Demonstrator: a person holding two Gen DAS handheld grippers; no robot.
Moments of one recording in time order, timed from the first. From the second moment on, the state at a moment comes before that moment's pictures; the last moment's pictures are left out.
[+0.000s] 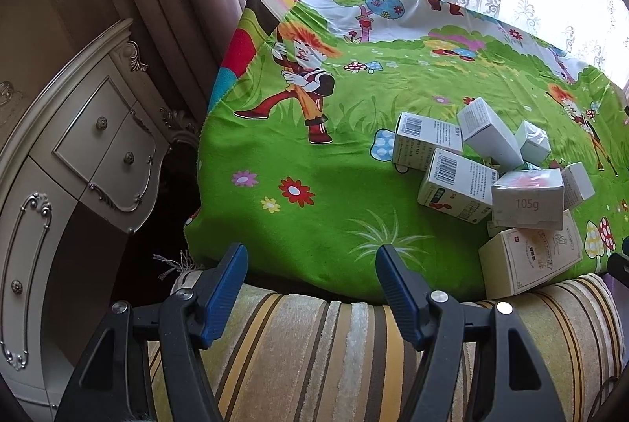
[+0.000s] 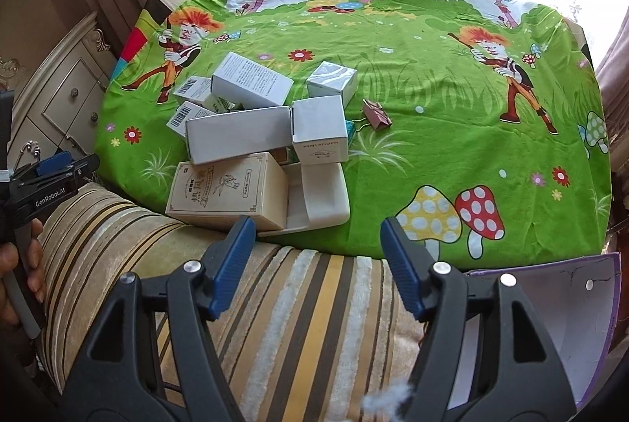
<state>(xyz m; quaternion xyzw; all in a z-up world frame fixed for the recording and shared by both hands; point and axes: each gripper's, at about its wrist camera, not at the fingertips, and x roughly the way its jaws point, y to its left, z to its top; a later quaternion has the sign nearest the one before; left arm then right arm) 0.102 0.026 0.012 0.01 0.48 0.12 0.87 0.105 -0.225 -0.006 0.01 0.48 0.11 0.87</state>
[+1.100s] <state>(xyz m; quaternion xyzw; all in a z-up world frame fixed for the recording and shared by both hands) 0.134 0.017 0.001 0.00 0.49 0.07 0.87 0.155 -0.193 -0.031 0.01 0.51 0.14 0.85</state>
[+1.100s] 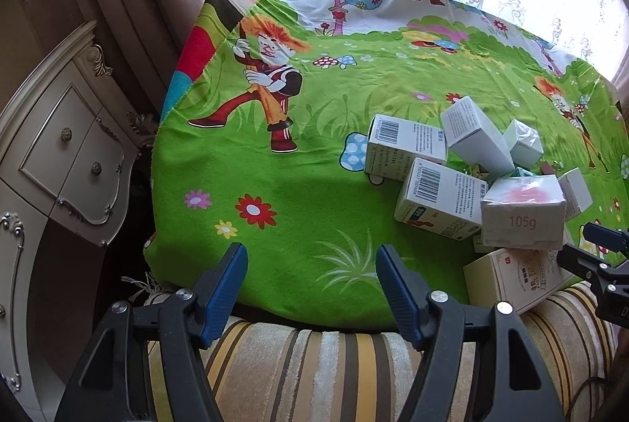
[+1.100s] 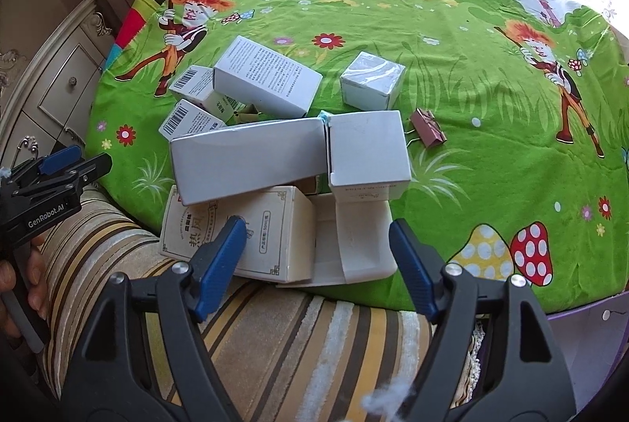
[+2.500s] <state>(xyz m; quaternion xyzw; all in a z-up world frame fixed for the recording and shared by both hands) 0.175 -0.064 -0.011 -0.11 0.49 -0.19 0.84 0.188 -0.204 -0.038 -0.06 0.48 0.13 0.87</state>
